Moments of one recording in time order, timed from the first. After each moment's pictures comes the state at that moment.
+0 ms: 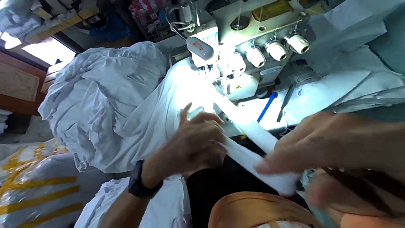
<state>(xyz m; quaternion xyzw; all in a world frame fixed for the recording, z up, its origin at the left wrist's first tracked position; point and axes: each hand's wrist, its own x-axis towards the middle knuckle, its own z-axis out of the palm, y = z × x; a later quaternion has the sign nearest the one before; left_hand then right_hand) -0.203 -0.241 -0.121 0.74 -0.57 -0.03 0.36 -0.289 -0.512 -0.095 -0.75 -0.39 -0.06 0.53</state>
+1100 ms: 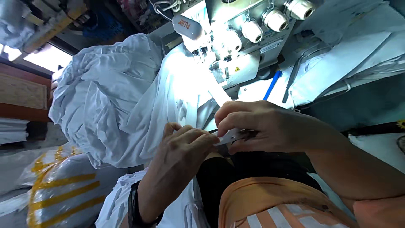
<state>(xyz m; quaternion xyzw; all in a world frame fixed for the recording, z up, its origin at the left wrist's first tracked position) -0.248 -0.223 -0.100 0.86 -0.47 0.02 0.21 -0.259 -0.467 -0.148 -0.76 -0.39 -0.07 0.52</state>
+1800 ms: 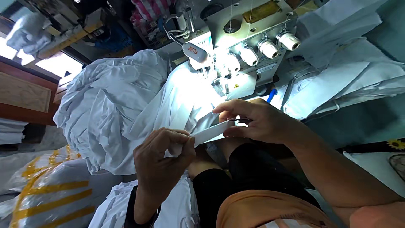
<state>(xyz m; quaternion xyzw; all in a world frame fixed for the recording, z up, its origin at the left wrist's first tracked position) -0.244 -0.217 -0.102 0.83 -0.32 0.16 0.42 -0.234 -0.476 -0.161 -0.78 -0.34 -0.12 0.51</state>
